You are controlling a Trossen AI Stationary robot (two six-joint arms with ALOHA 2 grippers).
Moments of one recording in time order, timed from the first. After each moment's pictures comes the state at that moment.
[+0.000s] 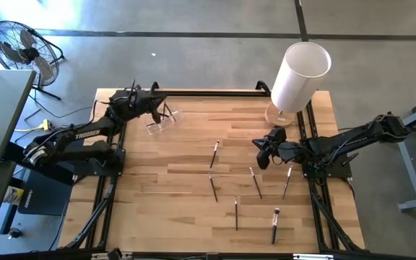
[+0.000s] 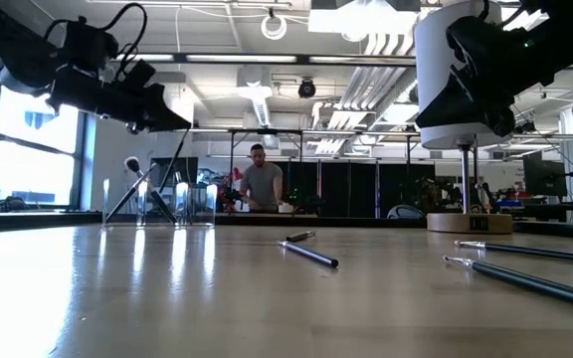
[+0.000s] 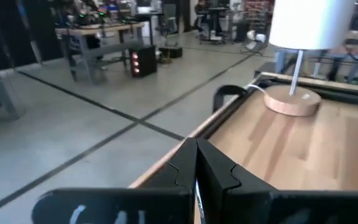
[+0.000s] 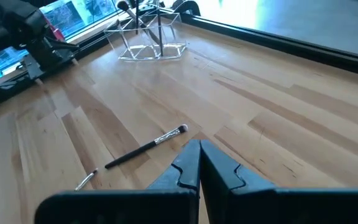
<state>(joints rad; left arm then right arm) 0.88 1.02 0.30 0.67 0.25 0.07 0.19 0.92 0.41 -0.02 0.65 0.67</state>
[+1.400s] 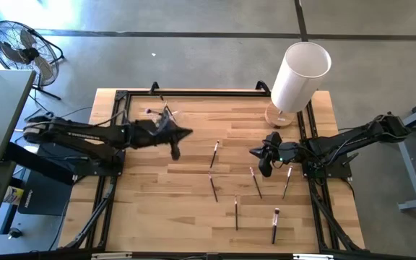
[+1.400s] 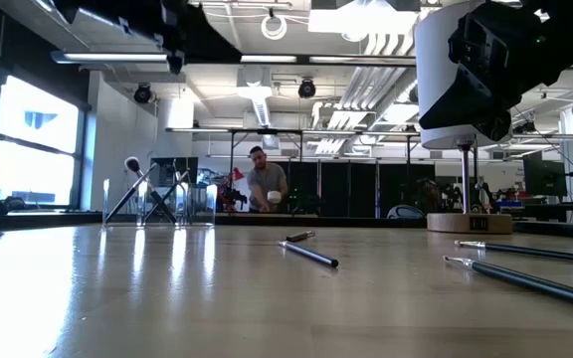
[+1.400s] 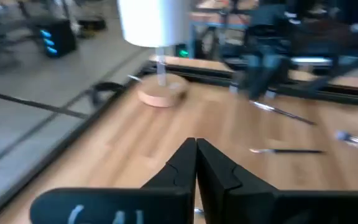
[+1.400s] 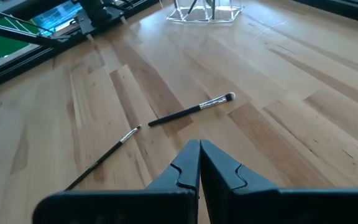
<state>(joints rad) -0.02 1.08 0.70 0.16 -0.33 -0.08 0.19 0.92 0.41 -0.02 0.41 0.60</state>
